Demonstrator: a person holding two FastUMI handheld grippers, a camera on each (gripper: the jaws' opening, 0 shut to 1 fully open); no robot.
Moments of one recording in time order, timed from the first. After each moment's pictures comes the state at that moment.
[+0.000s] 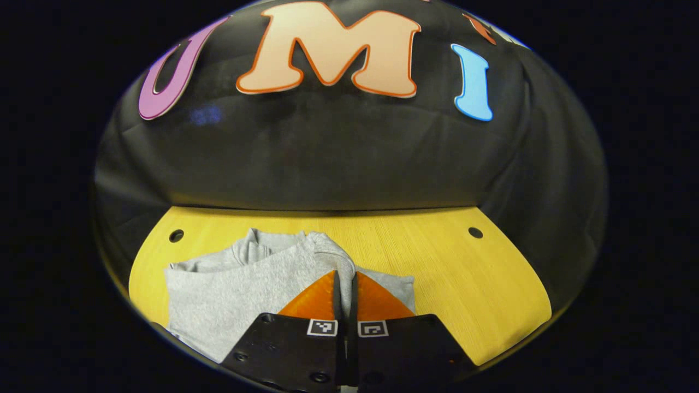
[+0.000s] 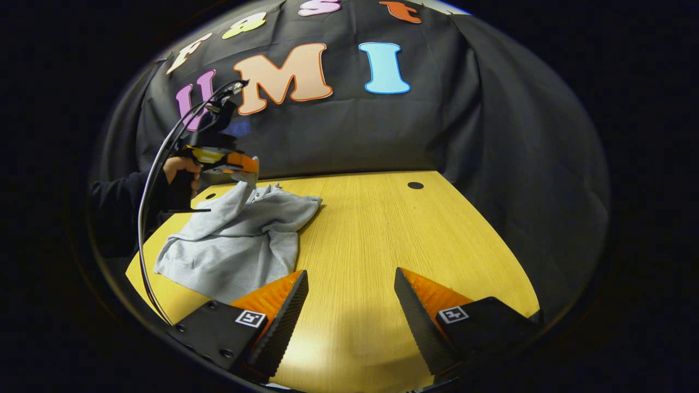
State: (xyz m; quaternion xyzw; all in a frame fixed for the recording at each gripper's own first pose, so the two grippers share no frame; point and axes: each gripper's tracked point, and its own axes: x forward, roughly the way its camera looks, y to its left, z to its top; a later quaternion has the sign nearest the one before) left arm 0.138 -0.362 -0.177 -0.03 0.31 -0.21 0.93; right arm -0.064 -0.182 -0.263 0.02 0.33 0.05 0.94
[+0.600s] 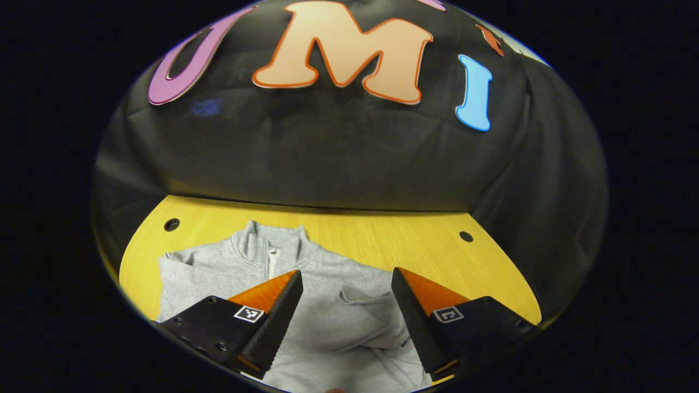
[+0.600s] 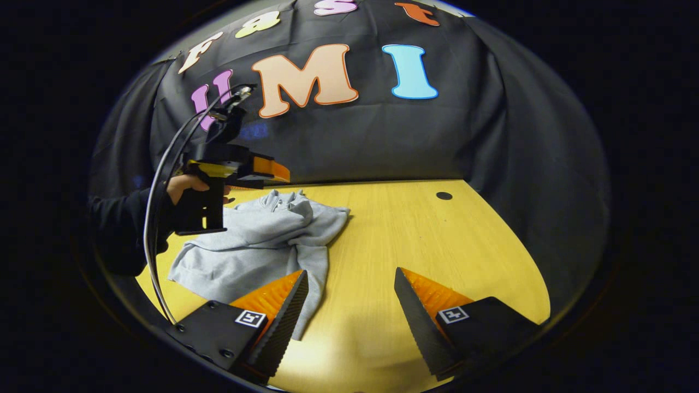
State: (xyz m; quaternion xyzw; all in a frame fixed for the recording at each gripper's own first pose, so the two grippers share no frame) left arm 0.130 -0.320 -0.152 -0.08 0.27 -0.21 0.93; right arm -0.036 -0.118 -0.251 0.04 0.32 0.09 0.94
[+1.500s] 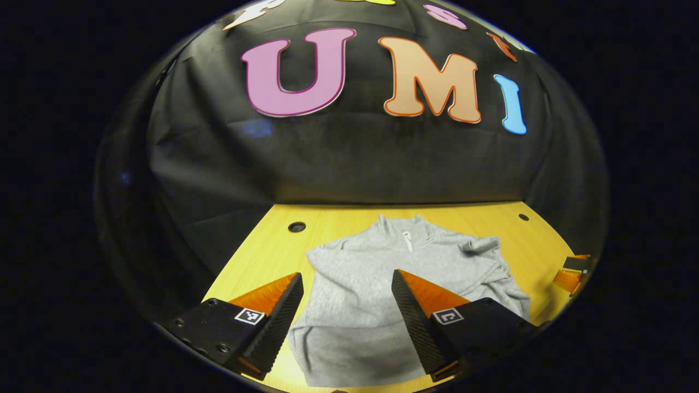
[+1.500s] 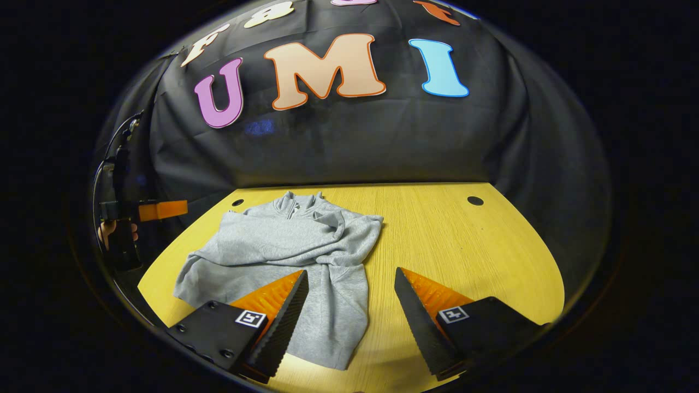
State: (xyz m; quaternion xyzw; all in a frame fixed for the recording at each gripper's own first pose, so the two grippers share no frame) left arm 0.051 -0.062 -0.163 -0.01 0.26 -0.09 0.96; right arm -0.001 -0.044 -0.261 0.03 0.33 0.11 0.94
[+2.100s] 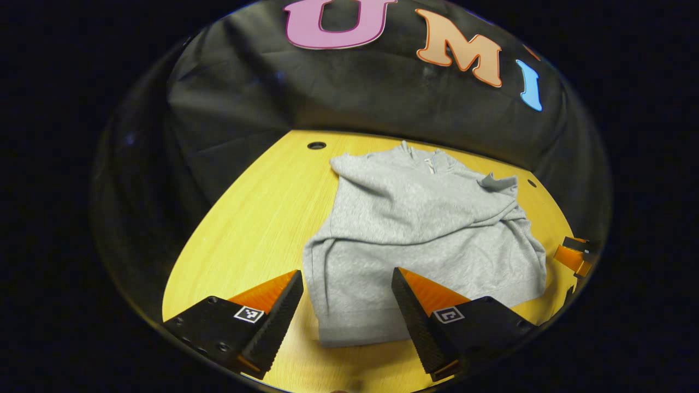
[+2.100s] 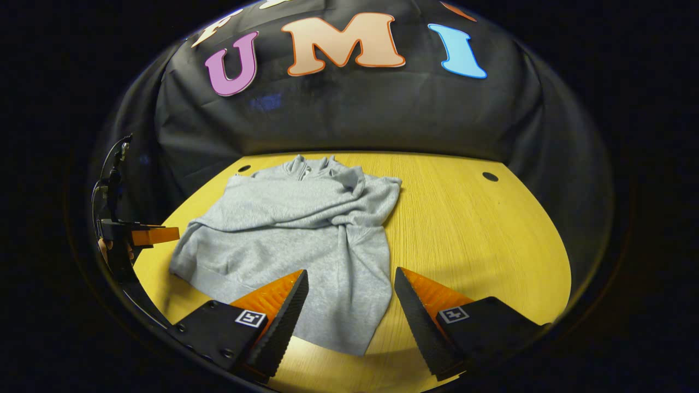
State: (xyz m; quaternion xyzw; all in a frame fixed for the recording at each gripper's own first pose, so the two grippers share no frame) left arm -0.044 -0.016 -0.276 -0.05 0.40 -0.07 0.91; right arm -0.045 -0.021 -0.315 -0.01 0.41 0.13 0.91
